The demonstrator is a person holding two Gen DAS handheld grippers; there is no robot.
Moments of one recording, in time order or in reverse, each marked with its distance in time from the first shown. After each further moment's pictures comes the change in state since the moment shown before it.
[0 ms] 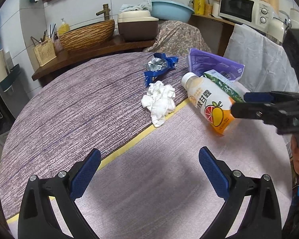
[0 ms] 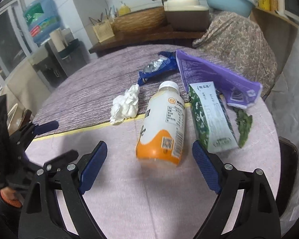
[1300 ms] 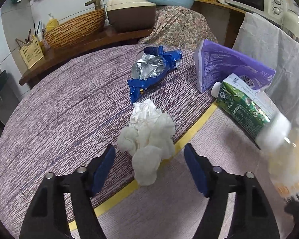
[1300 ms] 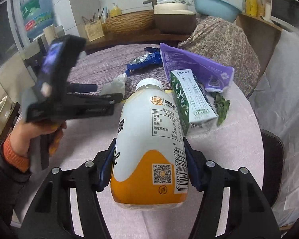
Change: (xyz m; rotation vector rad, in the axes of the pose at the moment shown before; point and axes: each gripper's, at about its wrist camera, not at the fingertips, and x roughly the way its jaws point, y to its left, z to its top) left arm 0.090 -0.024 0.058 0.008 0.097 0.030; right arm -0.033 -0.001 -0.049 -0.025 -0.071 -0.111
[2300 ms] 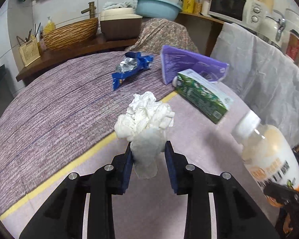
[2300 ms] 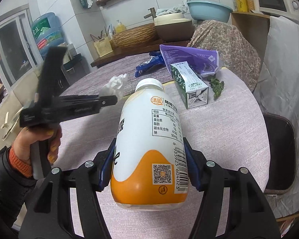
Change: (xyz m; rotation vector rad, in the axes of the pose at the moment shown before) left arm -0.073 -0.021 -0.054 -0.010 -0.098 -0.128; right arm -0.045 -0.011 -0.067 0.090 -0.116 0.107
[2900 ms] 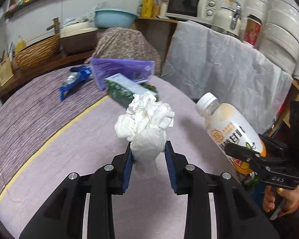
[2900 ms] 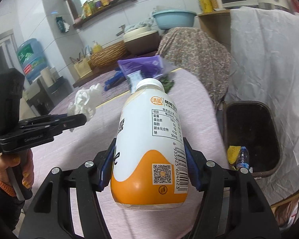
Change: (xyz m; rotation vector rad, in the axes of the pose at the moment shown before) left arm -0.036 -0.103 -0.016 0.133 -0.045 -0.184; right arm -0.060 -0.081 -0.036 0.155 -0.119 -0.092
